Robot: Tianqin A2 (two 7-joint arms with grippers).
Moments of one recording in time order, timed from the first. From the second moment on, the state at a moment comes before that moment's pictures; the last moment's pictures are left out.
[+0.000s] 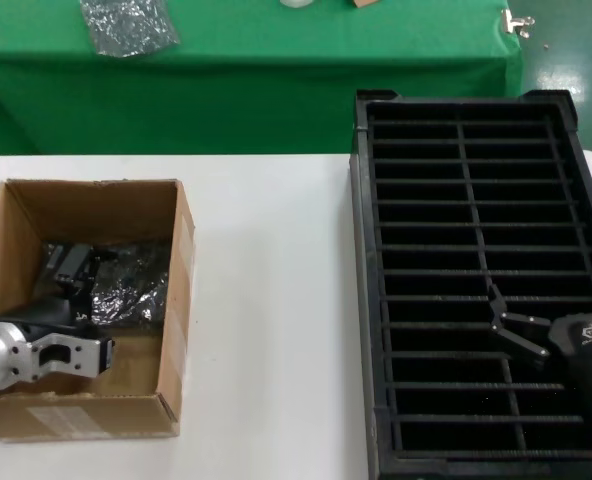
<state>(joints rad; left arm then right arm) -0.72 -0.56 1.97 -0.88 -1.38 0.51 0.80 0.03 0.32 -1.62 1.61 1.78 -0.05 0.02</state>
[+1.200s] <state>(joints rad) -0.71 -0.49 1.89 -0.79 -1.48 0.38 1.09 0.03 0.32 -1.62 1.61 1.78 -0.05 0.02</state>
